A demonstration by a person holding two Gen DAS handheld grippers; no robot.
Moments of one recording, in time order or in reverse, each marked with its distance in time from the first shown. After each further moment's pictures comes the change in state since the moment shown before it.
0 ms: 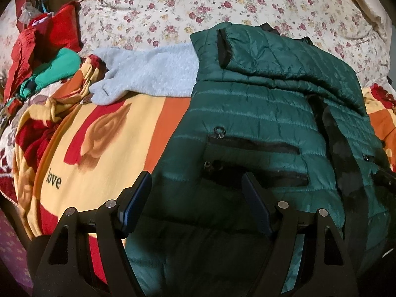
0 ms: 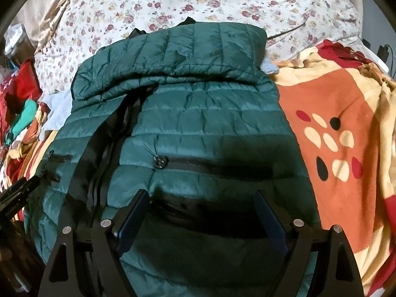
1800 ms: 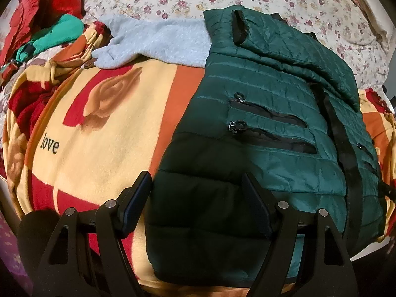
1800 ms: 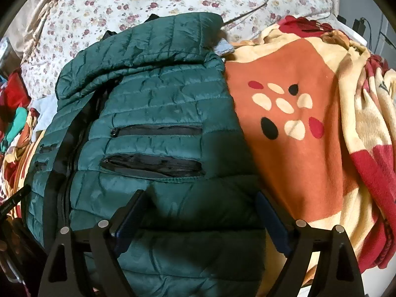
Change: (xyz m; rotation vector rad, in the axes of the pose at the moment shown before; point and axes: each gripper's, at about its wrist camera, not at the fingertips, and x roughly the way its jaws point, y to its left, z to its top) left arm 0.000 0.039 -0.024 -0.082 0.117 -0.097; right arm -0.028 -0.059 -0.032 0.079 0.062 -0.038
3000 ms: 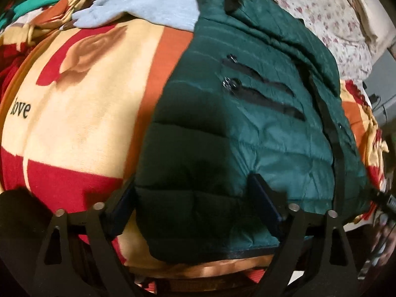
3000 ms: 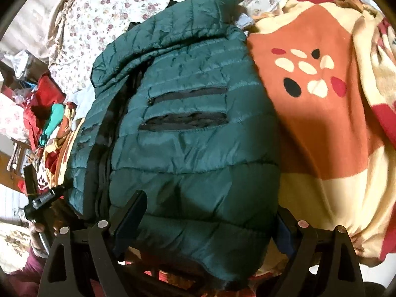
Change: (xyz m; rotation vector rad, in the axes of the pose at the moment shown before) left arm 0.013 0.017 -0.020 -0.024 0.158 -0.201; right arm -0.016 -0.014 -0.027 0.032 0.121 0.287
